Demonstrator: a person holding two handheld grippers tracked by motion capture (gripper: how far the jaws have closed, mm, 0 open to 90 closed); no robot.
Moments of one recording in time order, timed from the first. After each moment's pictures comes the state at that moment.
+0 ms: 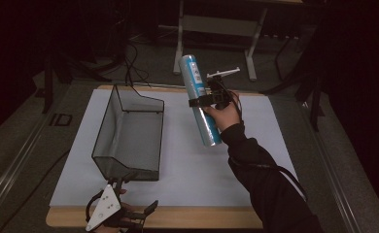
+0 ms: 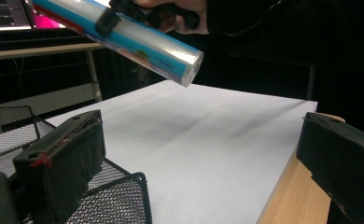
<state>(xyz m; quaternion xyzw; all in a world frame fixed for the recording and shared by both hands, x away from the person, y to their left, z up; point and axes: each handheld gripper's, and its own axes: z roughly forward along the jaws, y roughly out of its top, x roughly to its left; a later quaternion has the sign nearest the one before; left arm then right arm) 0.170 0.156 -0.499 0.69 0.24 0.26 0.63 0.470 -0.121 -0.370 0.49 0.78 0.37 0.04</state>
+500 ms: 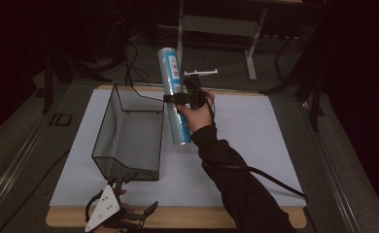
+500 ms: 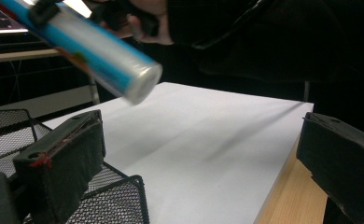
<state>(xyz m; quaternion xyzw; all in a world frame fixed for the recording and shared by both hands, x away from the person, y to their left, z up) 0.168 0.157 -0.498 0.69 0.24 0.26 0.63 0.459 -0.051 -0.375 0.50 0.74 0.45 0.02</state>
